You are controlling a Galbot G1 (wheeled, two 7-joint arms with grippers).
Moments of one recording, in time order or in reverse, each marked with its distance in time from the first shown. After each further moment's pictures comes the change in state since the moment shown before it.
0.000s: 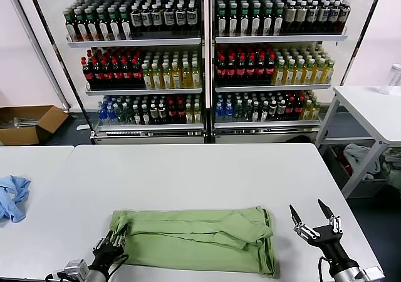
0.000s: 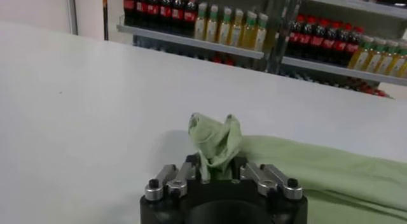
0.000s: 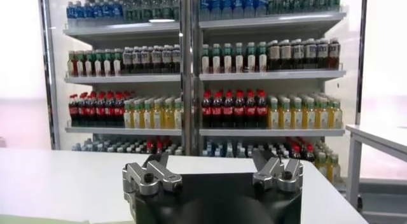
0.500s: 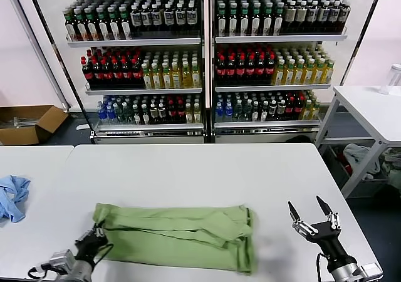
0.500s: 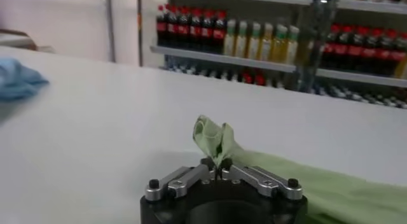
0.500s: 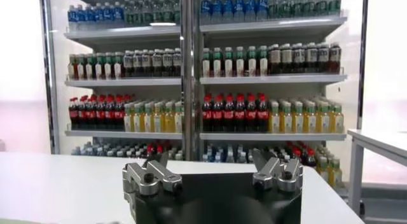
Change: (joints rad) left arm -0.023 0.041 -0.090 -0.025 -0.028 0.015 -0.125; right arm 0.030 -0.005 -0.015 0.008 -0.004 -0.012 0.012
